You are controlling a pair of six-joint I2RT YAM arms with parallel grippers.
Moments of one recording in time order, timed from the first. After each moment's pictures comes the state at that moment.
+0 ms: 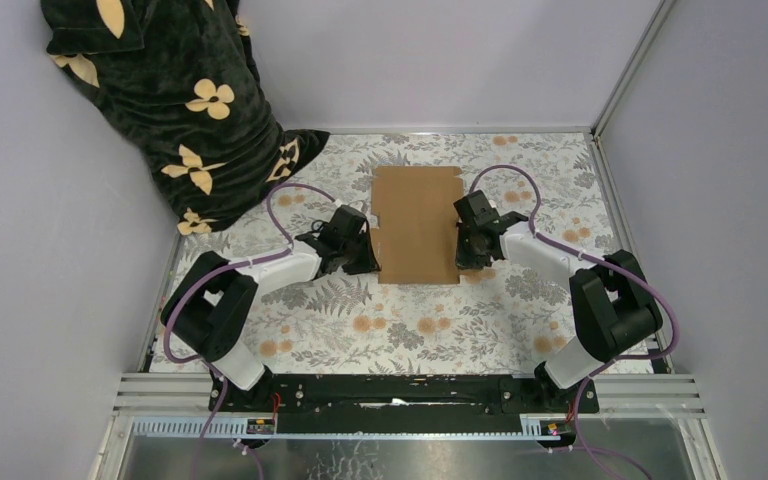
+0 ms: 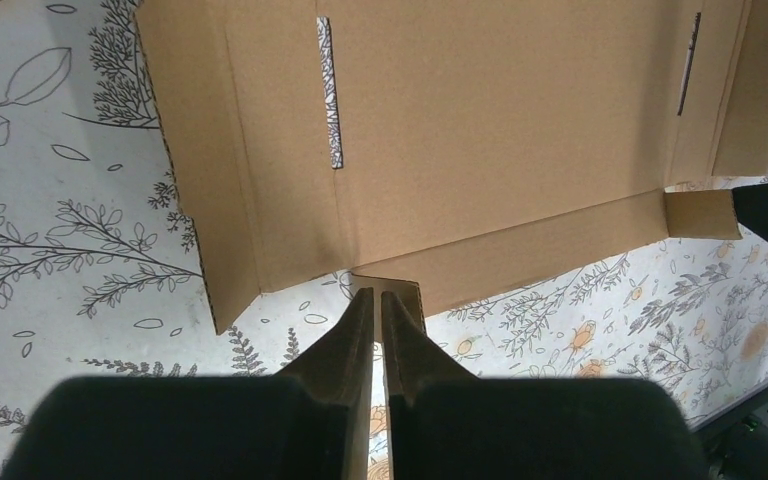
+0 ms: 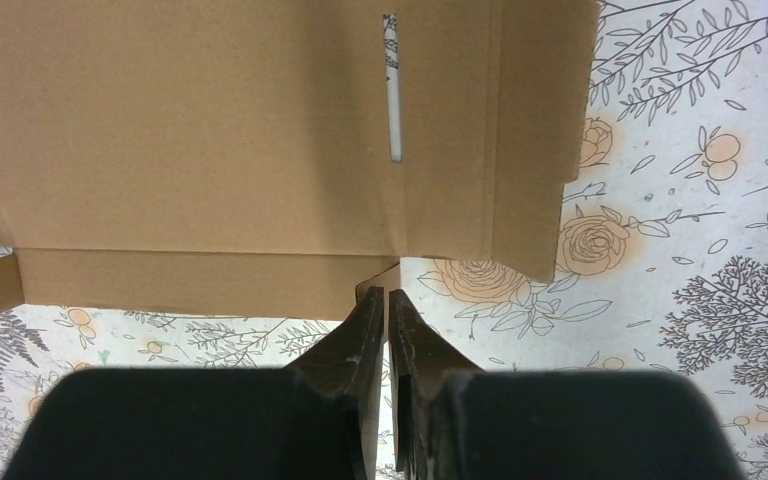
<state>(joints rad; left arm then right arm) -0.59 1.61 0.86 -0.13 0.11 -0.69 0.49 1.59 0.98 -0.54 0.09 0.57</state>
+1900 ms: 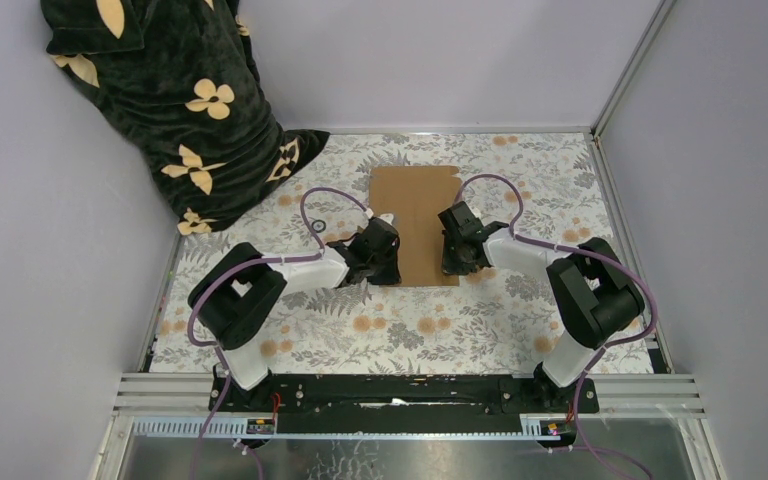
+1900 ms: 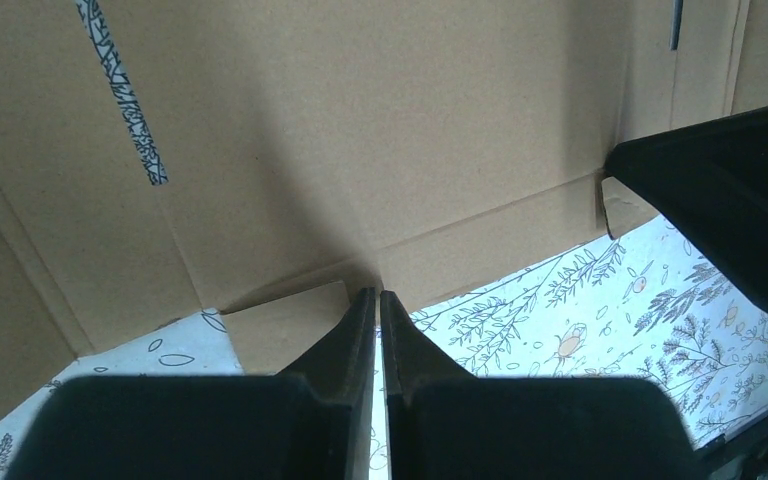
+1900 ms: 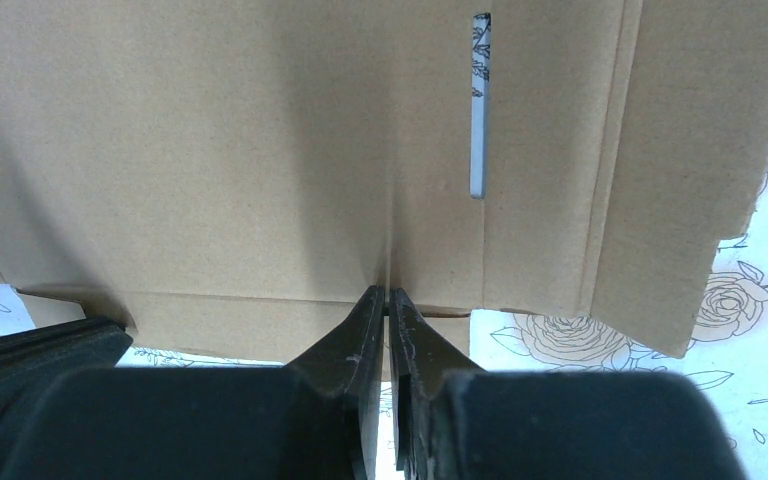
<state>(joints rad) -0.75 1.75 0.92 -0.08 0.03 -0.71 0.57 1.69 0.94 -0.38 0.09 0.63</state>
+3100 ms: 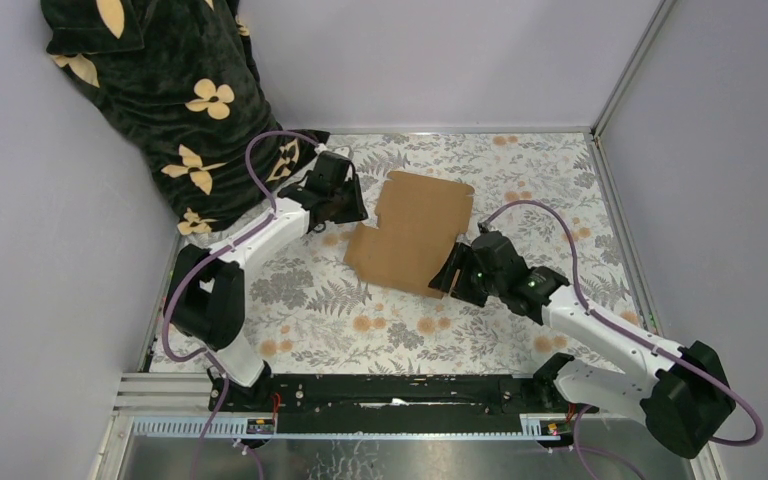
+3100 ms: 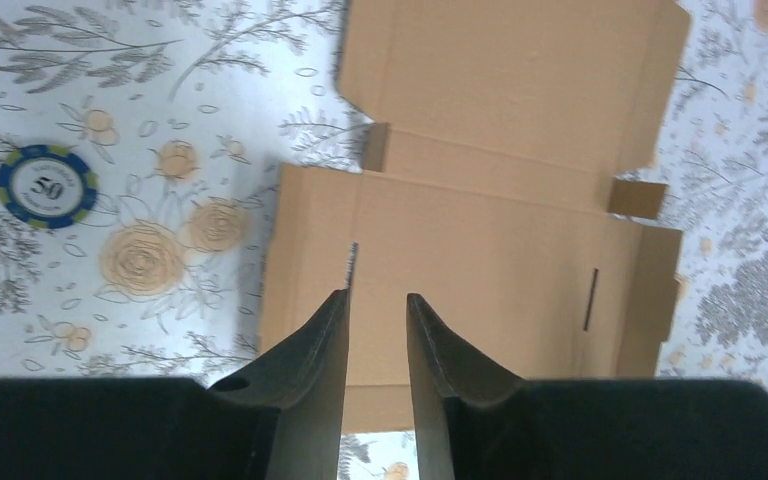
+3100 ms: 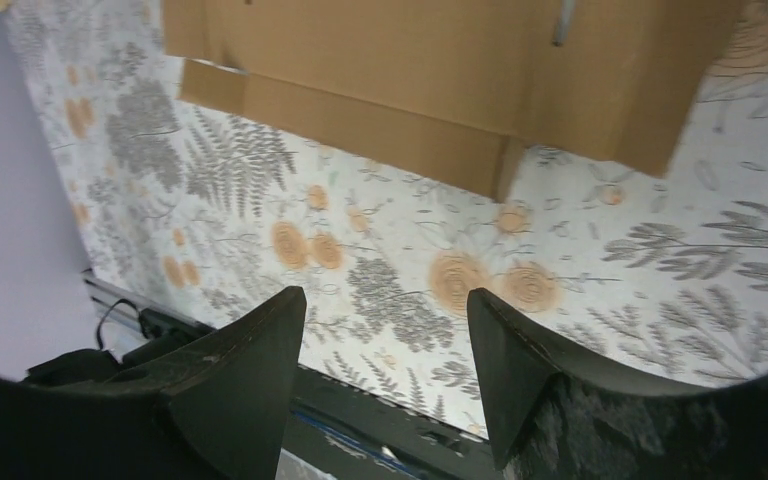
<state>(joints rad) -0.45 1.65 1.24 -0.39 0.05 -0.52 0.66 1.06 0.66 -0.43 -0.06 0.95</state>
